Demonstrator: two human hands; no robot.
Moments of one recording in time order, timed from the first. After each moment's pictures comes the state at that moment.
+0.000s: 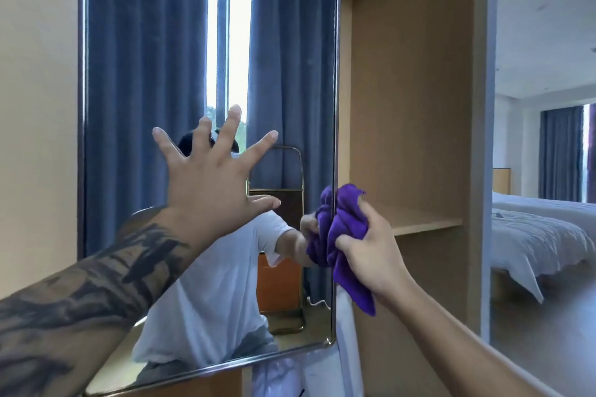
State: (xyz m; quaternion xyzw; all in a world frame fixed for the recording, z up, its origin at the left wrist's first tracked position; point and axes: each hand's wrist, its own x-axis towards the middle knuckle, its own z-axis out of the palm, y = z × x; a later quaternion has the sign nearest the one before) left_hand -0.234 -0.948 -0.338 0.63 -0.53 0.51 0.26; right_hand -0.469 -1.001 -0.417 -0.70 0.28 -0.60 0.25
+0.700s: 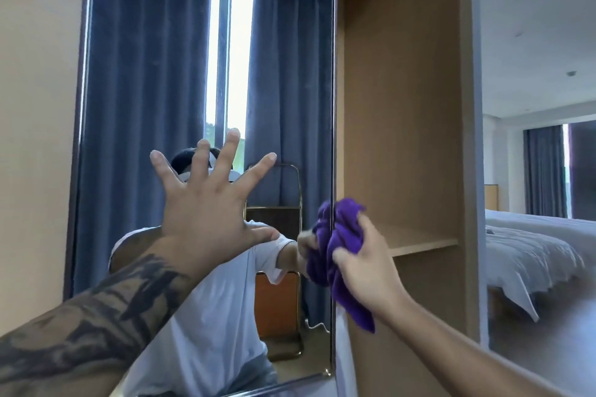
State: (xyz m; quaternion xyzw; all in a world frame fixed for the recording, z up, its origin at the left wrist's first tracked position) left_hand -0.231 -0.950 -0.341 0.63 -0.53 0.51 0.25; right_hand -0.460 -1.011 -0.407 -0.70 0.27 -0.62 0.23
